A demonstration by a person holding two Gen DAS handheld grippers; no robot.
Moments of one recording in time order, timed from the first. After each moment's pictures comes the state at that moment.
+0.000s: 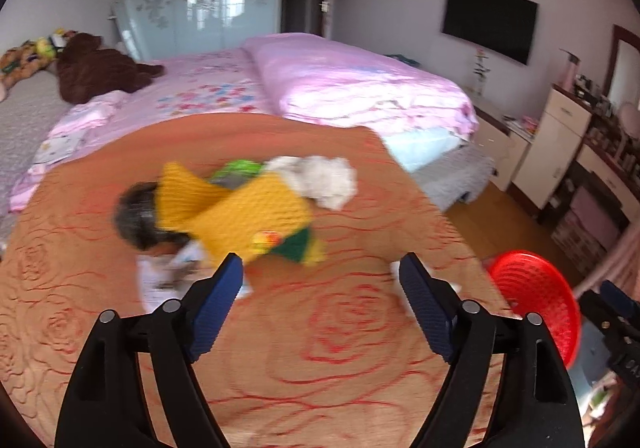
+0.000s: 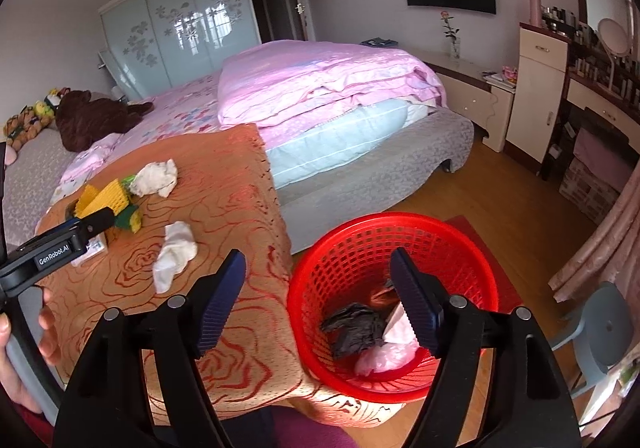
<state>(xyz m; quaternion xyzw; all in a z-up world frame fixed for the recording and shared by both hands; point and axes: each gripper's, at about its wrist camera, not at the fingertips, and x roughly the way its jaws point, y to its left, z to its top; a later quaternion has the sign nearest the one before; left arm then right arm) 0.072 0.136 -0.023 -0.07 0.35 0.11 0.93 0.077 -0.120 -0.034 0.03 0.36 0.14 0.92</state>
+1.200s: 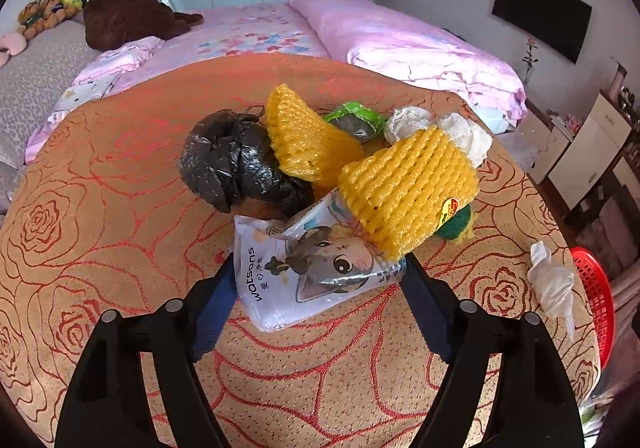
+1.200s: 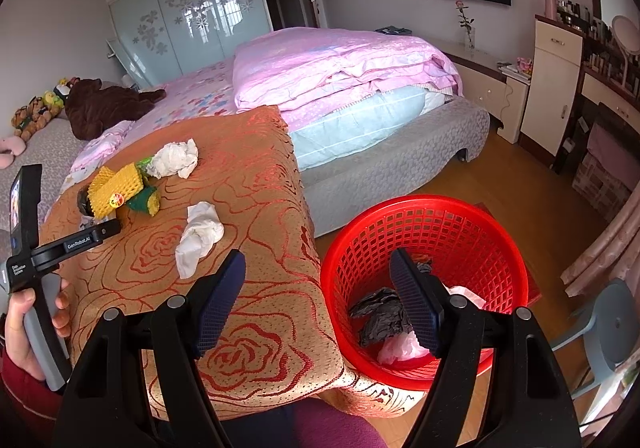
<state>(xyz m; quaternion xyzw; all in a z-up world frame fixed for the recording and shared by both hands) 0.078 0.221 -0.066 -0.11 0.41 0.15 0.89 0.074 -0.098 -0.045 0.03 0.38 0.16 0.91</state>
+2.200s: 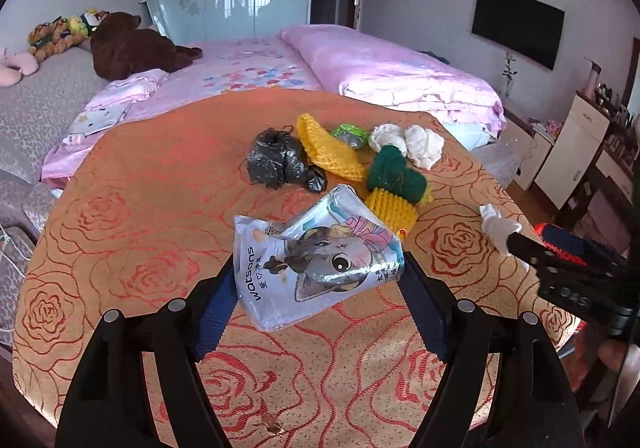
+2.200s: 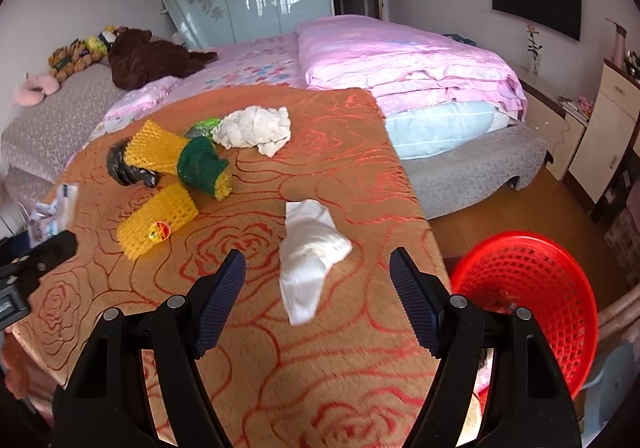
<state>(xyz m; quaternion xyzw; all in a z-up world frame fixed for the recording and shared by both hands) -0.007 0.203 -0.026 -0.08 0.36 0.14 0.92 0.097 0.018 -0.060 -0.04 0.38 0.24 0.89</state>
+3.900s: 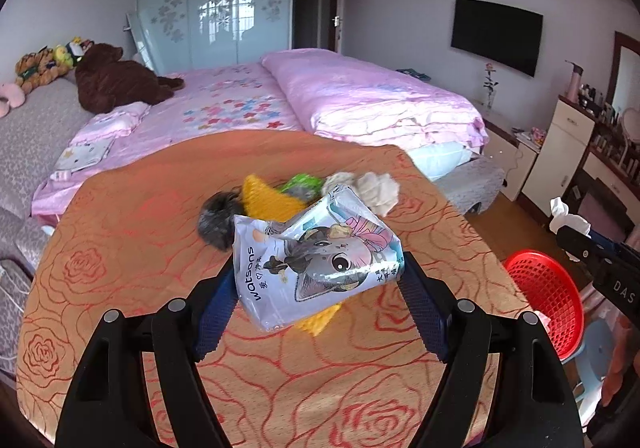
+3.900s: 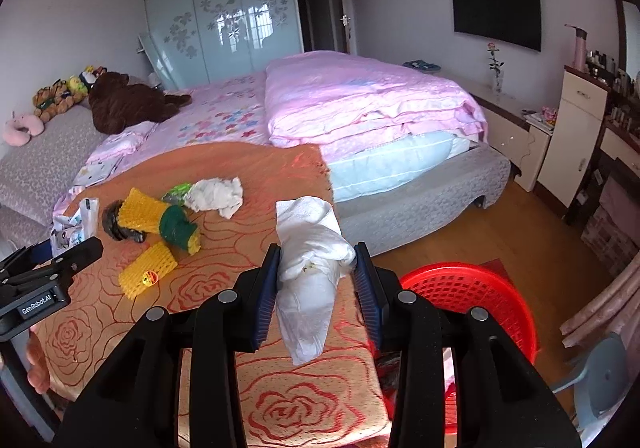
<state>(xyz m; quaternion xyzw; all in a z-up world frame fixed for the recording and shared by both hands) 0.025 0.163 0.008 -0.06 0.32 0.11 0.94 0.086 -0.055 0.003 -0.01 0.32 0.19 0.93</state>
